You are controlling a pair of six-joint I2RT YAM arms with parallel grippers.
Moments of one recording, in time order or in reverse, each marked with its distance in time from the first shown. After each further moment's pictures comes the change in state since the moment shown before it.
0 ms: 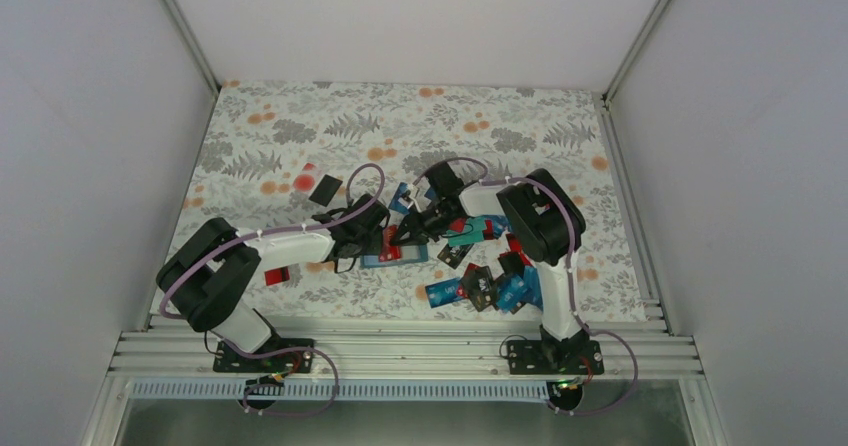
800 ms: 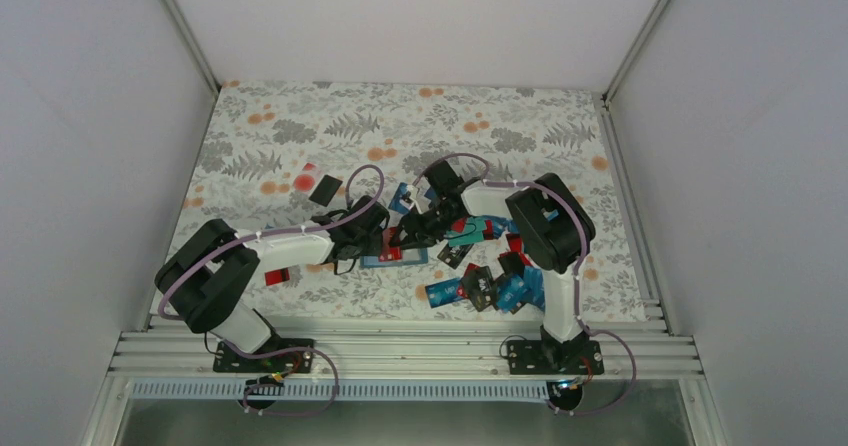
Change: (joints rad) left arm -0.005 -0.010 -0.014 0.016 -0.006 -0.008; right arm 0.021 -0.081 0.000 -0.141 0.107 -0.096
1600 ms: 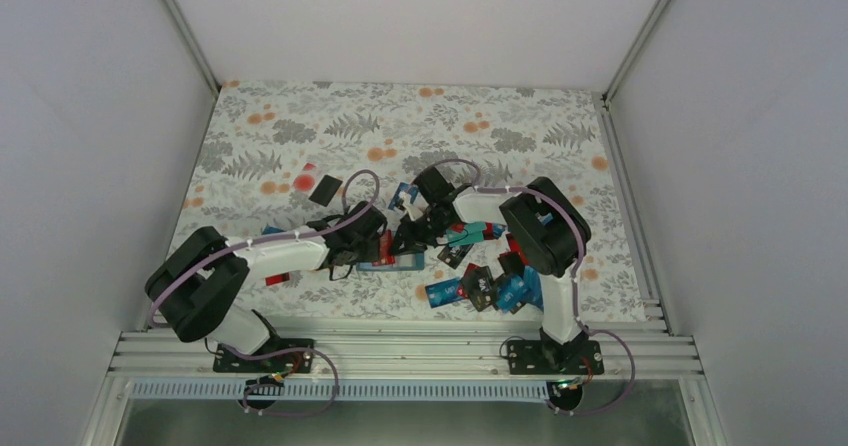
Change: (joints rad) left arm -0.019 -0.051 -0.032 -0.030 0.002 -0.026; right arm 0.069 -0.006 -0.010 0.028 0.097 0.104
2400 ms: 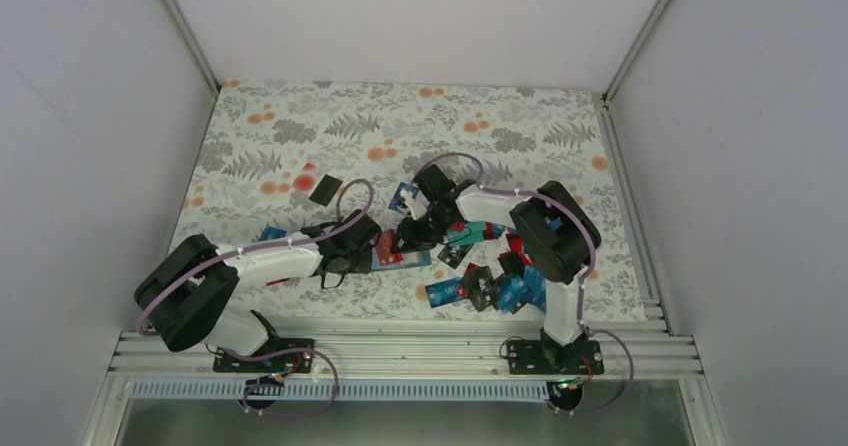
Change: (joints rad) left arm -0.009 -0.064 -0.055 -0.098 0.021 -0.010; right arm 0.012 -0.072 0.008 -0.111 0.164 -0.094
